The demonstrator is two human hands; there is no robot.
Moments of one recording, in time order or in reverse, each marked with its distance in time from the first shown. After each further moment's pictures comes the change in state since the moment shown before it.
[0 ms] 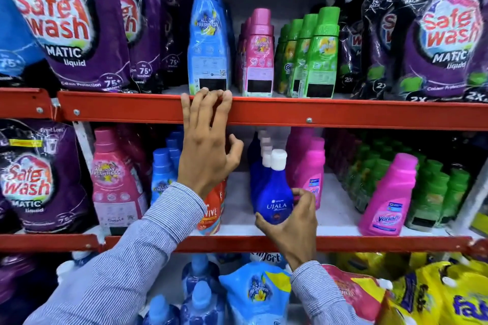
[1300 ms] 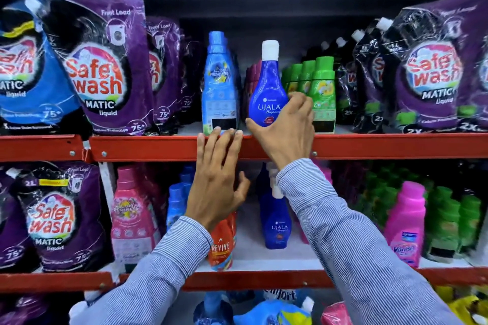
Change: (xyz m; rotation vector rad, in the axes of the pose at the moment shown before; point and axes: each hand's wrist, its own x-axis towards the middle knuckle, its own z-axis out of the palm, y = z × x) left_hand 0.002 -0.010 -0.011 0.053 -0.101 0.079; right_hand 0.159 -0.181 -0.028 -0.140 0.279 -0.166
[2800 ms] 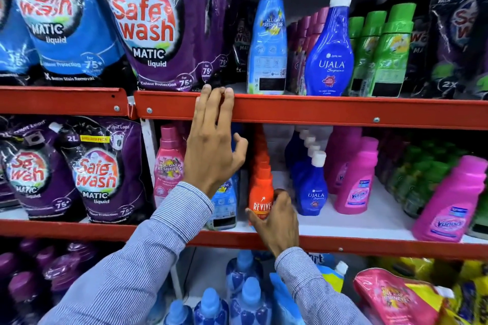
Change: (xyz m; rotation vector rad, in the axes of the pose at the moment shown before) left_hand -0.026 -0.069 -0.042 0.000 -0.007 -0.173; right_hand -0.245 0.063 0.094 0.023 -0.536 0.178
